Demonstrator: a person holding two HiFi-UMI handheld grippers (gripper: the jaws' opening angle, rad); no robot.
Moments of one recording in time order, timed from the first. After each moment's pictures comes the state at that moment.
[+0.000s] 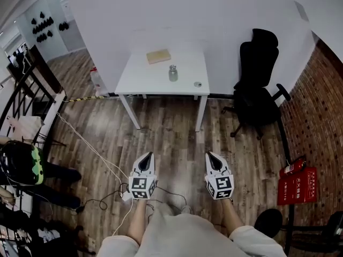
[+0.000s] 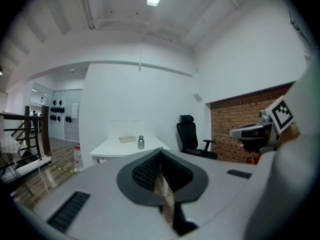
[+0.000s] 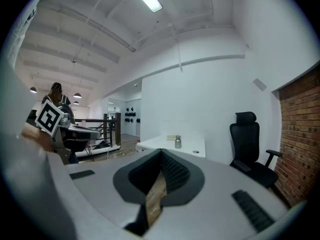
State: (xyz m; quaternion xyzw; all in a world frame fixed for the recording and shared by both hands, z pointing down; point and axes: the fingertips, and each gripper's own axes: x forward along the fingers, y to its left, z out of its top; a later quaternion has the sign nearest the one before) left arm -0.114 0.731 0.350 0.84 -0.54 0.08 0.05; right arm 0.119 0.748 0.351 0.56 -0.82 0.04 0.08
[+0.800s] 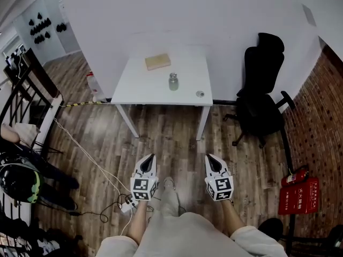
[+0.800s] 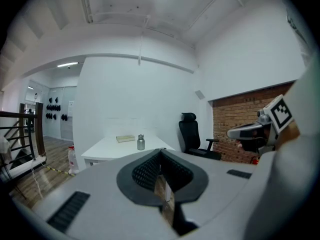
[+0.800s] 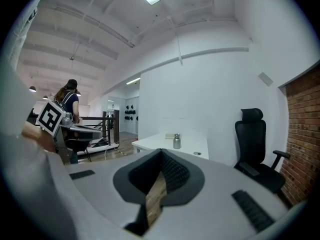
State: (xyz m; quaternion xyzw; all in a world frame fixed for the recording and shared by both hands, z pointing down) left arm -0.103 0.609 0.378 0.84 -0.53 0.09 0.05; right arm 0.120 0.628 0.379 0.56 -0.82 0.05 0.09
